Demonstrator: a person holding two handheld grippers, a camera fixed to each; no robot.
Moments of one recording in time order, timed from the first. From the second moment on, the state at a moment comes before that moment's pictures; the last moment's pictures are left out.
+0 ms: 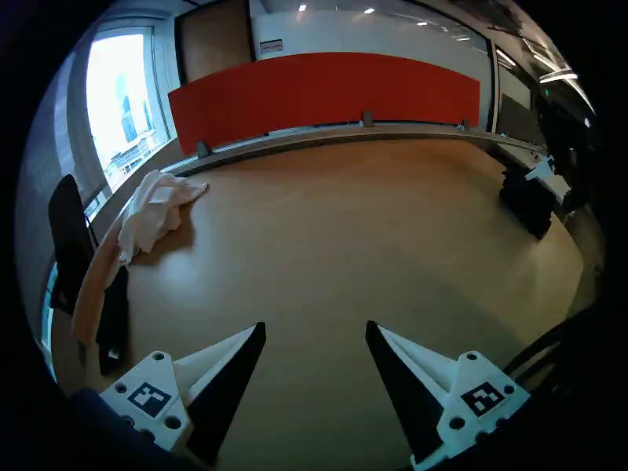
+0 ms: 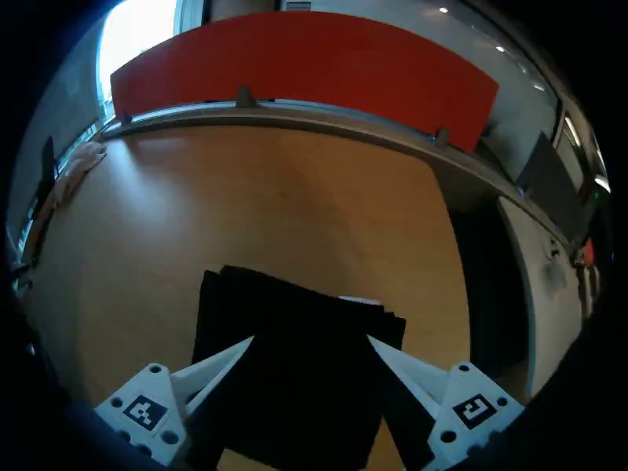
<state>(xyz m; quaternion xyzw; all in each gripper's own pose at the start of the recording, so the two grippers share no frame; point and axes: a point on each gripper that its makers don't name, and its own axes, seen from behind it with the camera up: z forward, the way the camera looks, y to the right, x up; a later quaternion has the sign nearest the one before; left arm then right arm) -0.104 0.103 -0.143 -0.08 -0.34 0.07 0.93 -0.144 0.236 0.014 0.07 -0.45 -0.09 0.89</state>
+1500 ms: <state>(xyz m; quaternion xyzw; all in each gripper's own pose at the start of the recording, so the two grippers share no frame) -0.100 0.112 -0.139 -0.11 -0.33 0.06 0.94 -0.130 0.222 -0.069 0.05 -0.44 -0.06 0.90</state>
